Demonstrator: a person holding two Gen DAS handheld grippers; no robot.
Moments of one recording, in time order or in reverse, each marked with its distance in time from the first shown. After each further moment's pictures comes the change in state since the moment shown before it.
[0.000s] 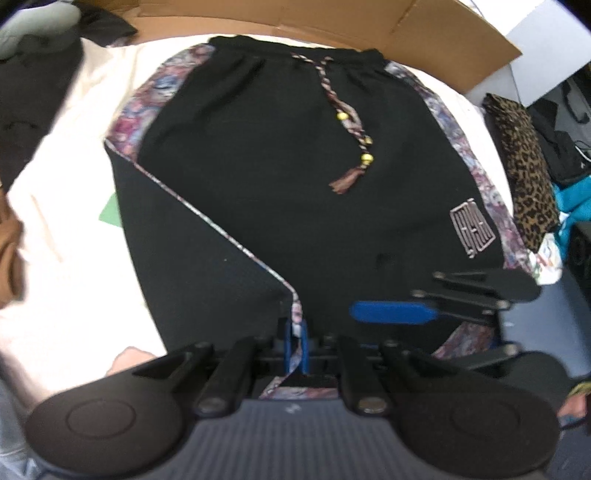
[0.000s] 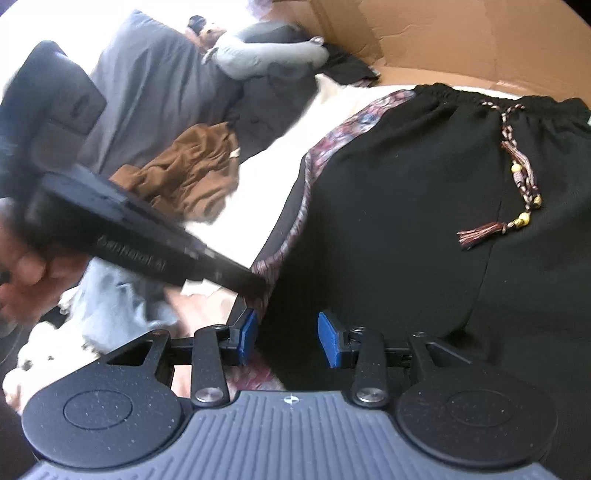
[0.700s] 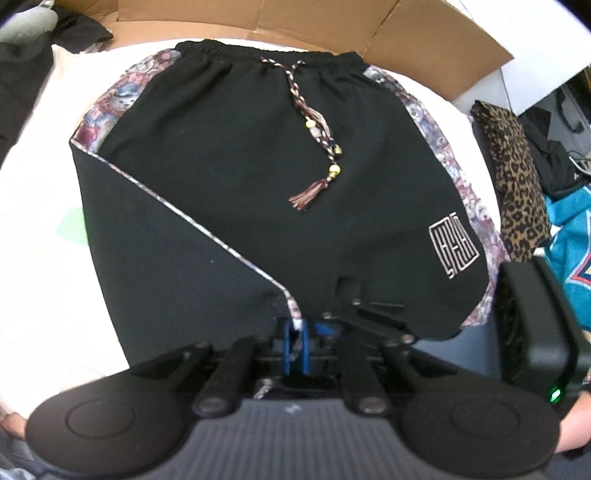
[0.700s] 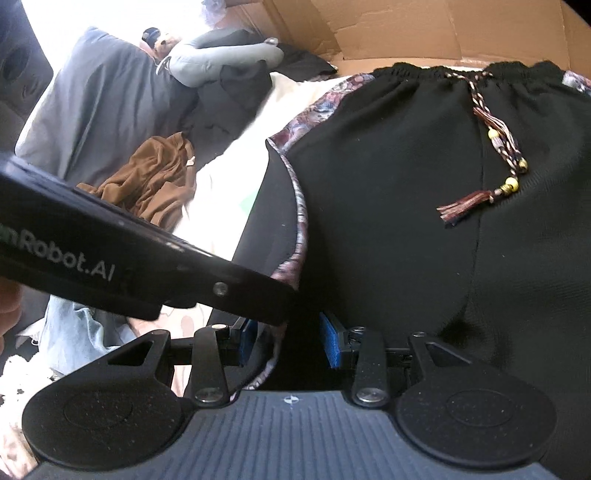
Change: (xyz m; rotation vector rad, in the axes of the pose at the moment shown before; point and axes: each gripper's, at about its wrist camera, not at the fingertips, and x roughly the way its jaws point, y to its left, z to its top) left arm 0.017 -0.028 0.009 0.112 0.242 -0.001; right arm 0.038 -0.022 -0.015 0.096 -0.051 -0.070
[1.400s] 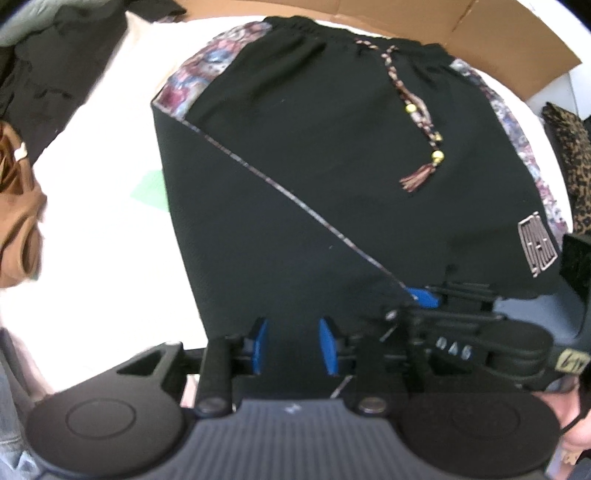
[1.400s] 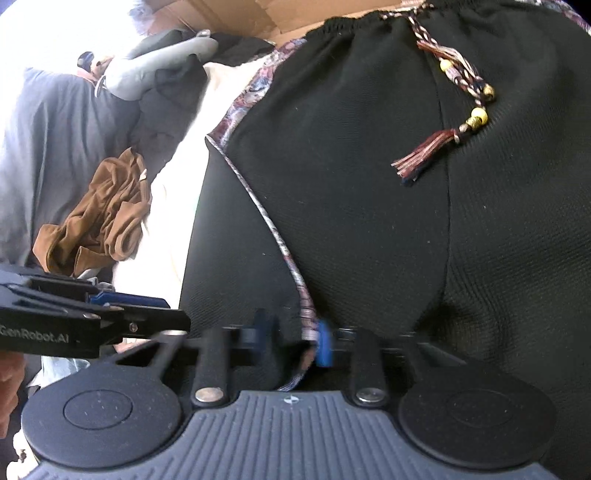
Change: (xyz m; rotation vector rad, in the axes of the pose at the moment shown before) left arm 0.012 0.060 -0.018 0.083 0.256 0.243; right arm 0.034 -0.047 0.005 0.214 0.068 -0.002
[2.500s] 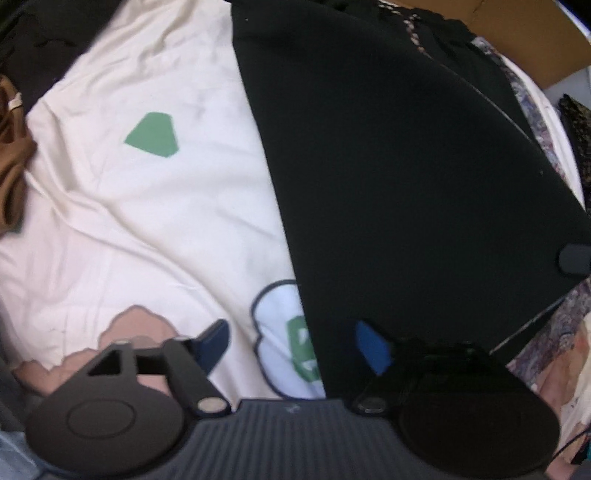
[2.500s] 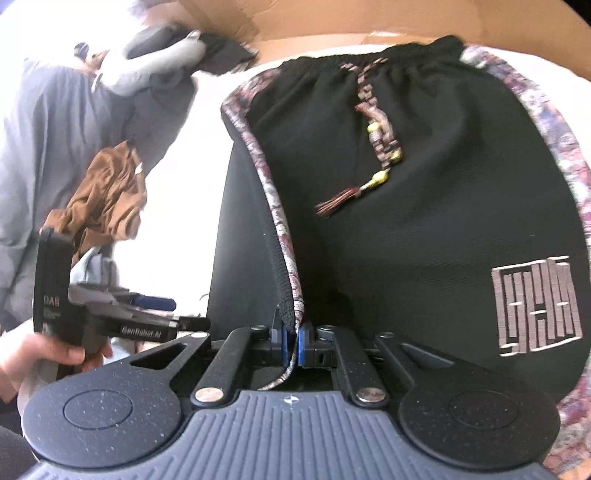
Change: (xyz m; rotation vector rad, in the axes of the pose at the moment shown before) left arm 0.019 0.008 -0.021 0.092 0.237 0.038; right arm -0.131 -0.005 0.029 -0.047 0.105 -0.126
